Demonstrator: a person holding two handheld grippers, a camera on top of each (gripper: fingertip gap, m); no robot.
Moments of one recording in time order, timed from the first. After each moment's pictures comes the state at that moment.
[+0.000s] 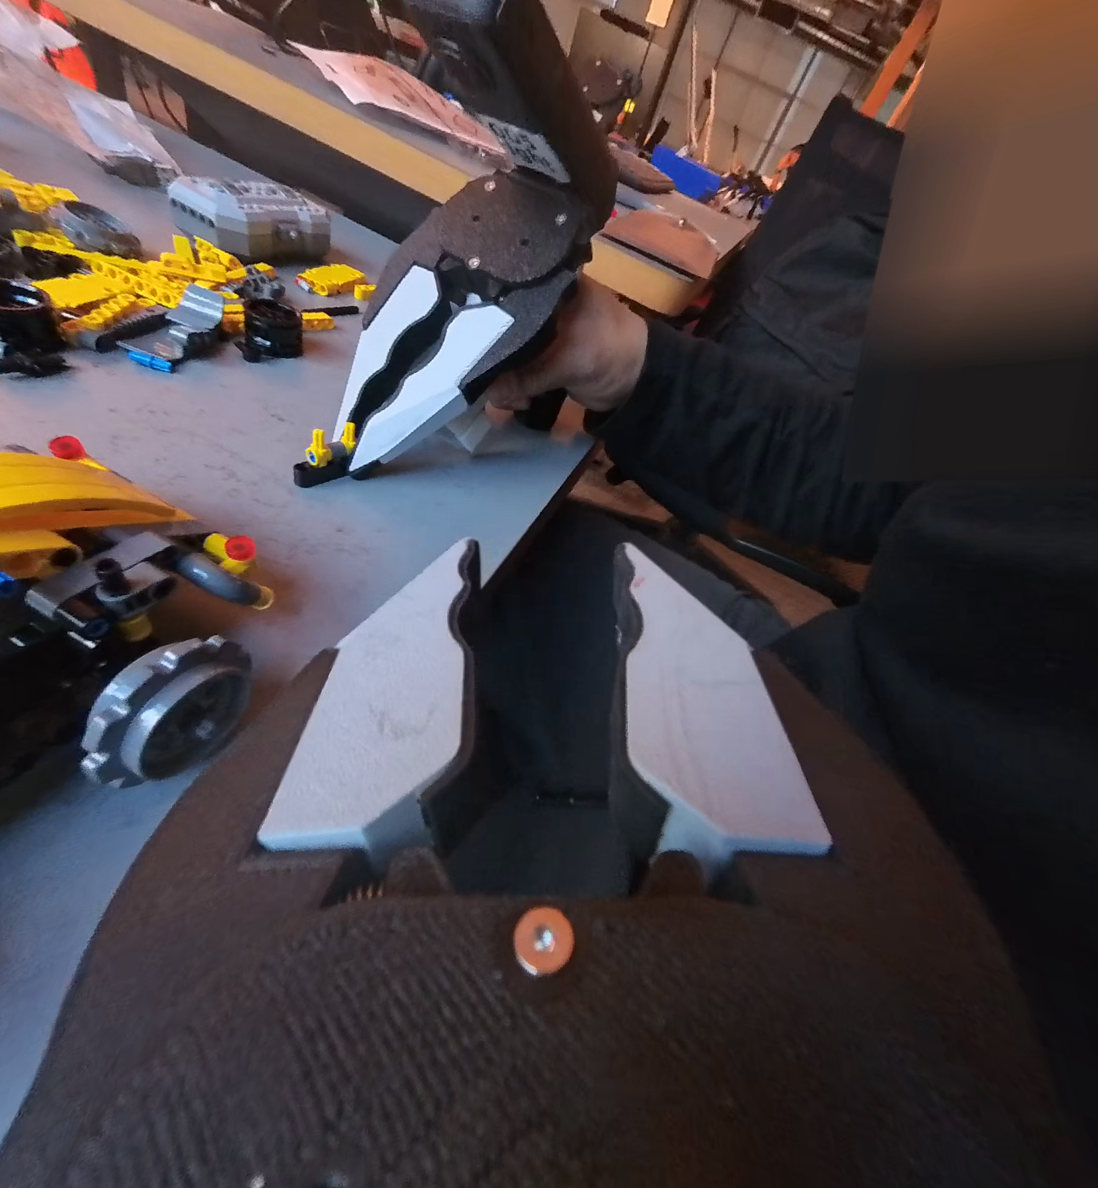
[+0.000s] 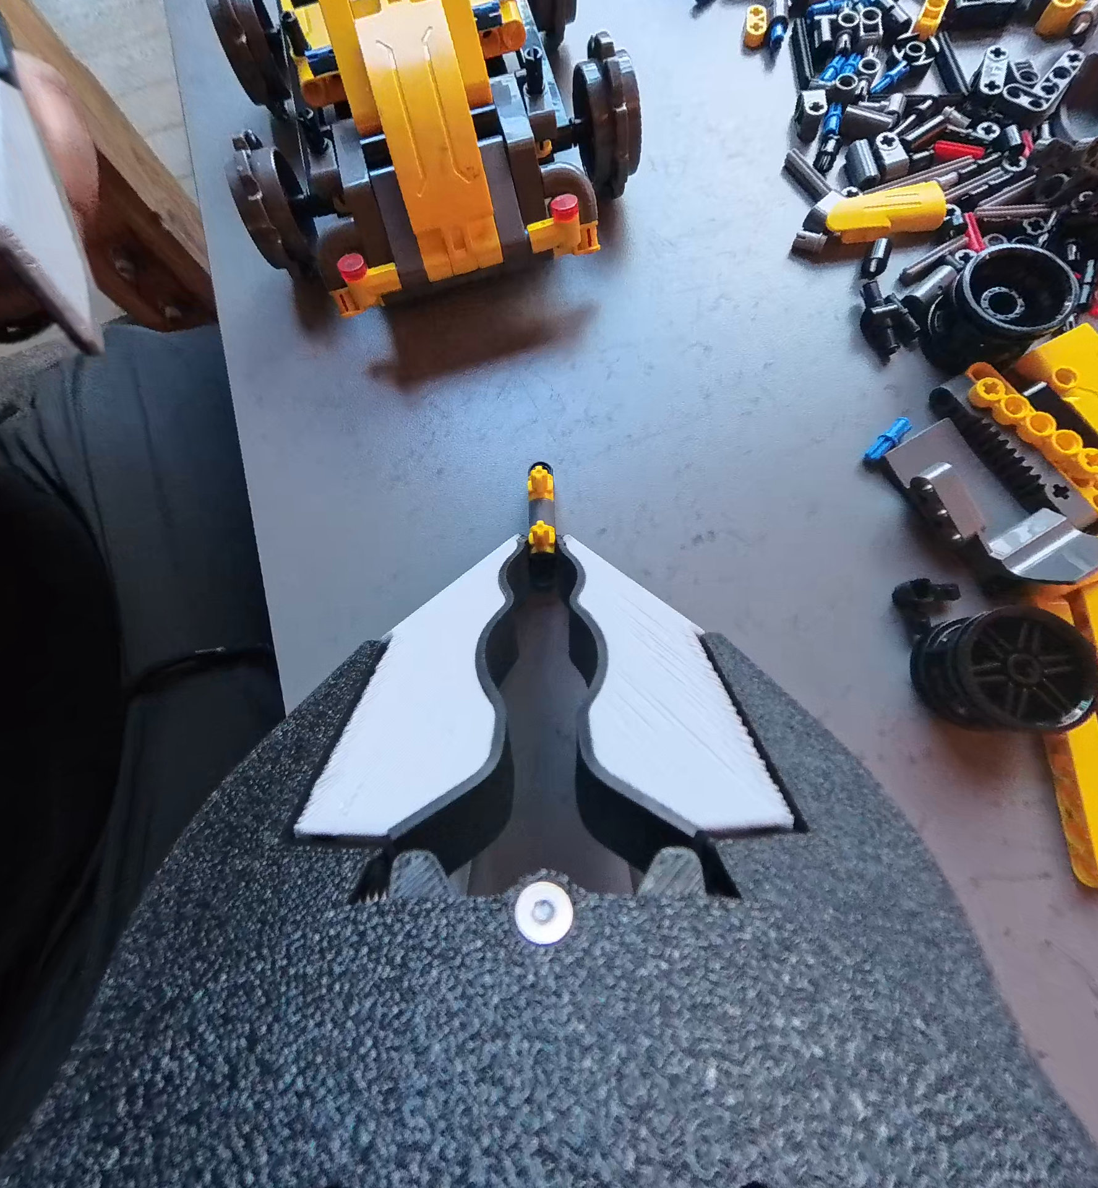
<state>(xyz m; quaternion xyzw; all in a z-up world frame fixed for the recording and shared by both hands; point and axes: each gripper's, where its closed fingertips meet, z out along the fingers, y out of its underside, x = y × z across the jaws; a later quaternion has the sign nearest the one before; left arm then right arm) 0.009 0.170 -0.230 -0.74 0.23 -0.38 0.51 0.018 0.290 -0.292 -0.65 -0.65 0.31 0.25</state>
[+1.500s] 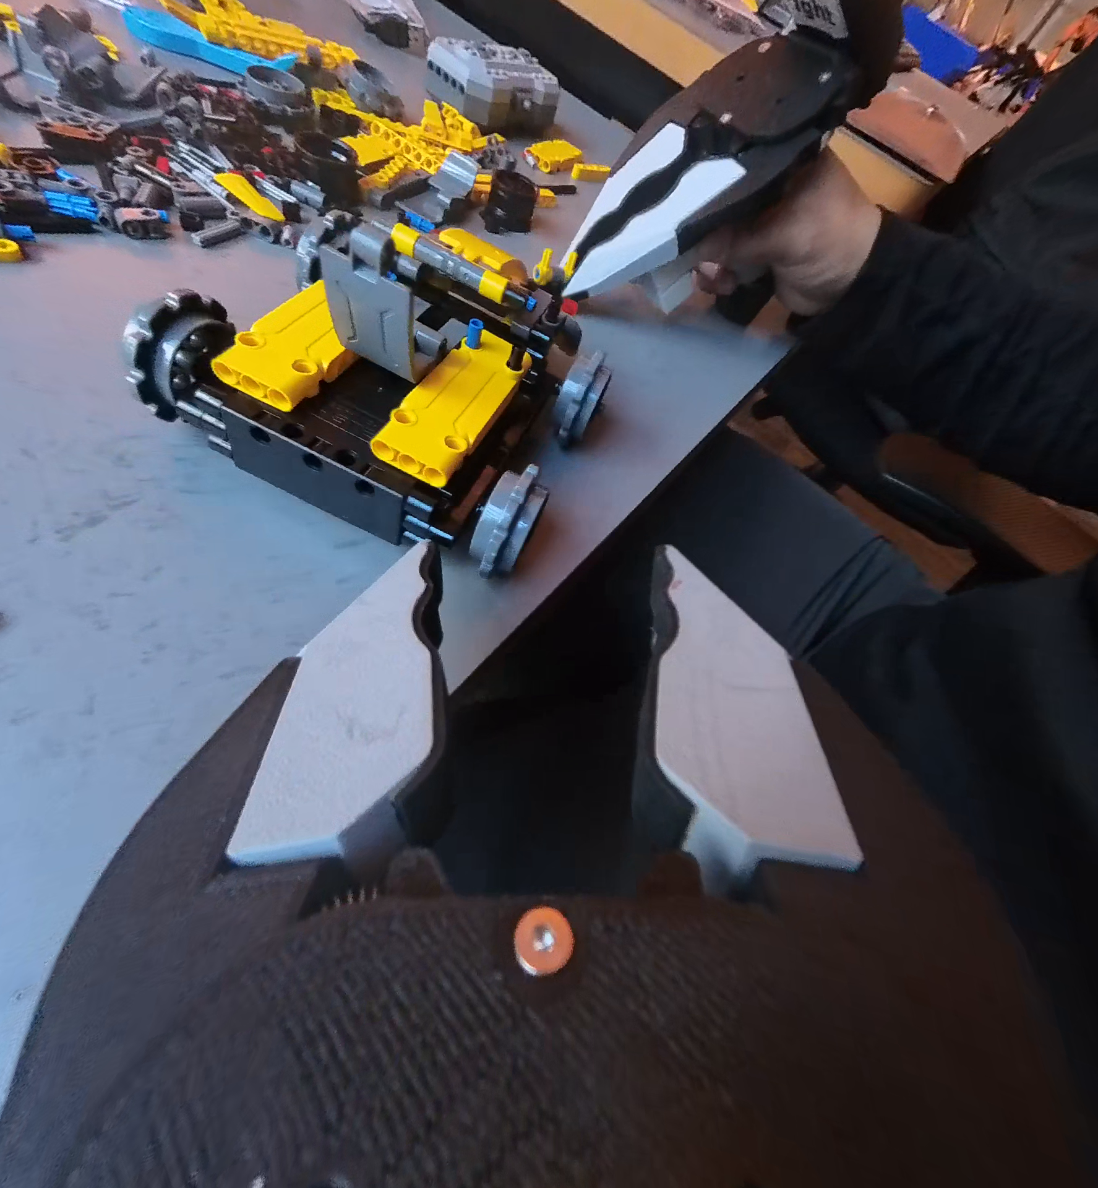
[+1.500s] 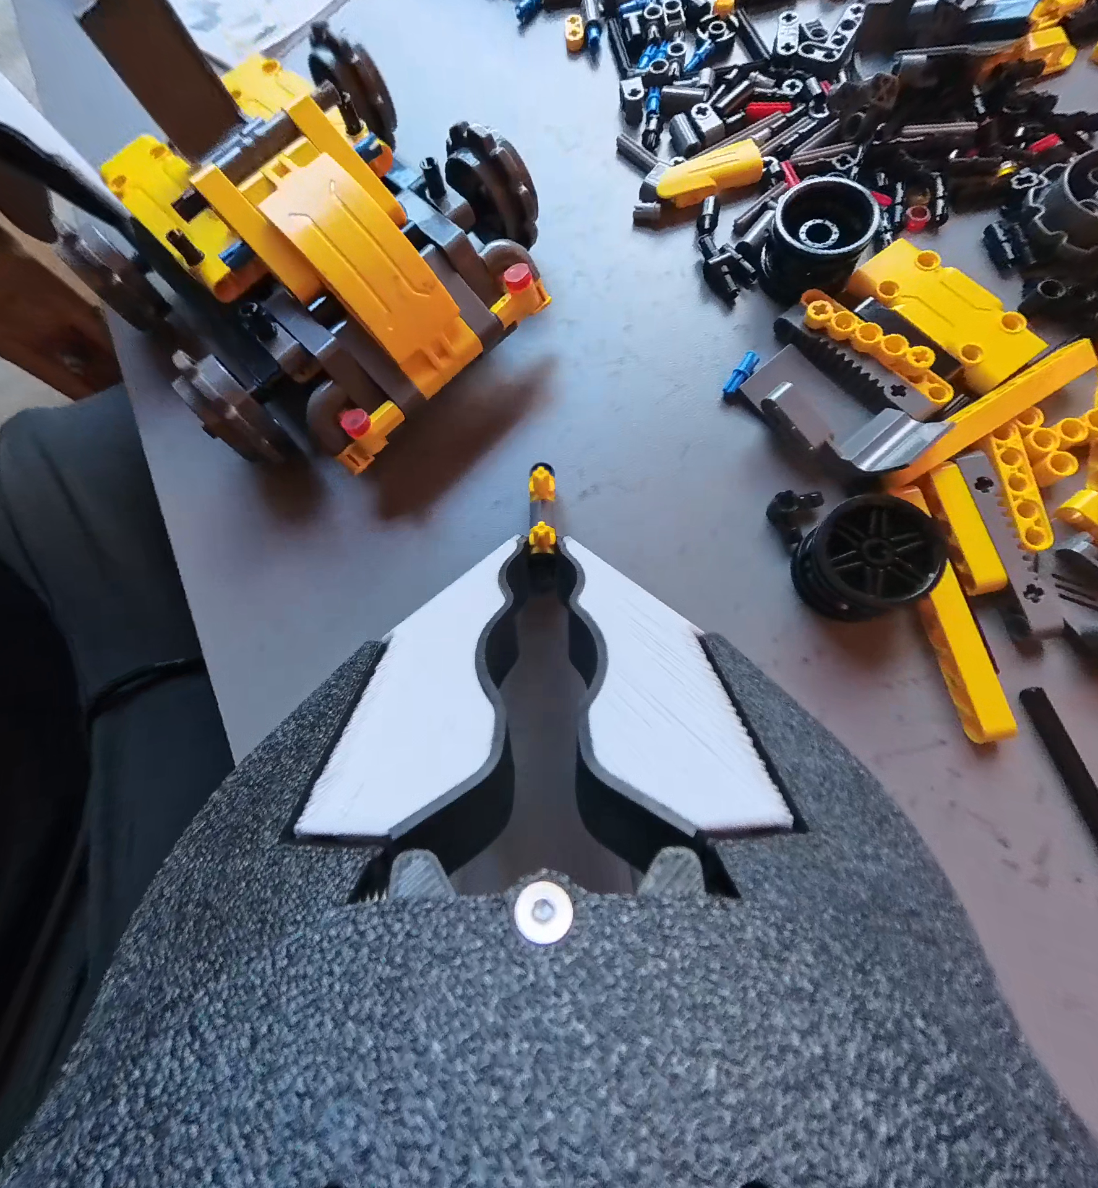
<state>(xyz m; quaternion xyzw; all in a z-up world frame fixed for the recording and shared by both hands) -0.081 0.172 -0.260 -0.82 0.17 -0.28 0.47 0.033 0.323 -0.287 -0.70 -0.58 0.31 0.27</state>
